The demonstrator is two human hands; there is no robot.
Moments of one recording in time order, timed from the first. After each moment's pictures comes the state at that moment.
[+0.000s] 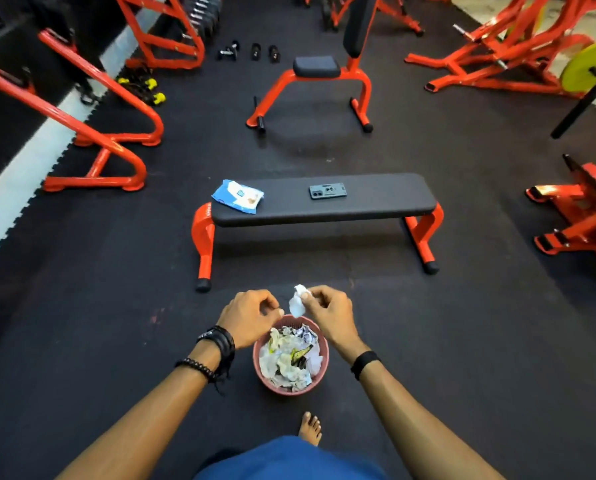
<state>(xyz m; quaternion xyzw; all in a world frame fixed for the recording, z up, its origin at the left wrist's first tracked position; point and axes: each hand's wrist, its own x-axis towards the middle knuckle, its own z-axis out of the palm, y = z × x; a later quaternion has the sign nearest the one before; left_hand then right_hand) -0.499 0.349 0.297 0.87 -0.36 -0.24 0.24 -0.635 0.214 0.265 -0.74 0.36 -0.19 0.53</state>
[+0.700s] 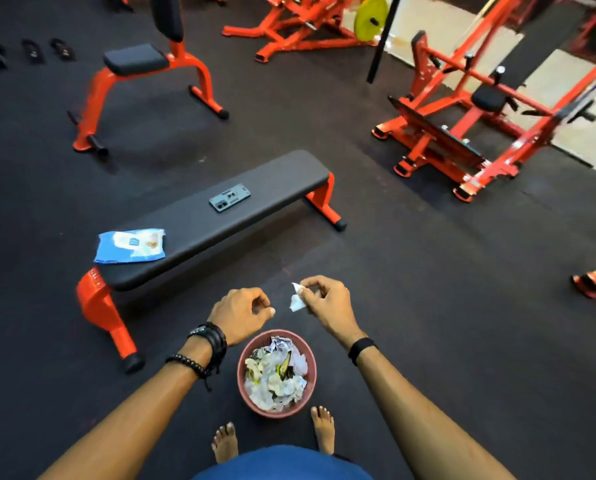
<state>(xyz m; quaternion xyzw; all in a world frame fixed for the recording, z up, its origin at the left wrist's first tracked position) -0.376 0.245 0.286 0.71 -0.62 -0.30 0.13 -0.577 0.196 0.274 -0.64 0.57 -0.30 0.41</state>
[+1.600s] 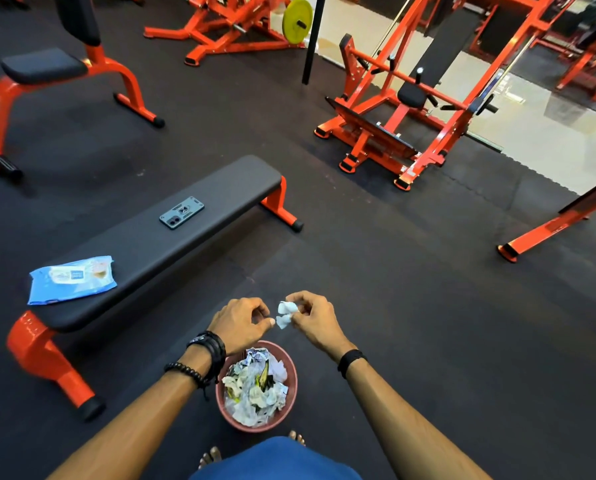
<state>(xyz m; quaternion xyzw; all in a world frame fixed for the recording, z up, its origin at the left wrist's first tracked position) -0.392 0.216 0.283 0.63 -0.69 -0.33 0.13 -0.583 0.209 0.272 -0.61 0.64 -0.24 0.40</state>
